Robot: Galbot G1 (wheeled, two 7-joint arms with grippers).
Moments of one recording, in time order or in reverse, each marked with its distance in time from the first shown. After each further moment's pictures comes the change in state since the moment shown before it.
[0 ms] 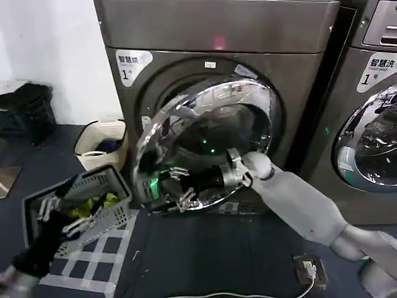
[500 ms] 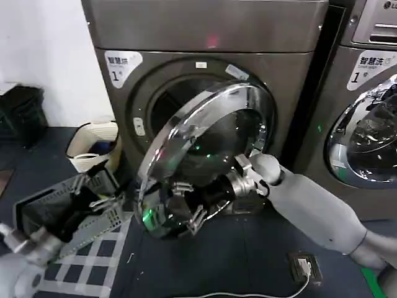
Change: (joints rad) left arm -0.246 0.219 0.222 0.176 -0.020 0.026 -0.010; right arm 0.024 -0.109 -0.034 0.177 0.040 -0.054 -0.101
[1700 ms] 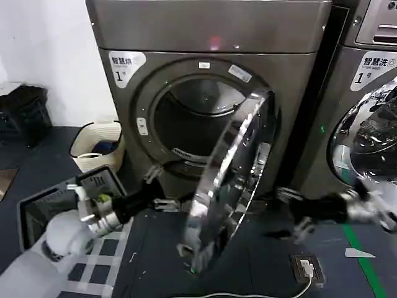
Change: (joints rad) left arm -0.438 0.128 0.550 0.072 -0.010 -0.027 0.112; right arm -0.992 -0.447 1.069 0.146 0.000 0.049 0.005
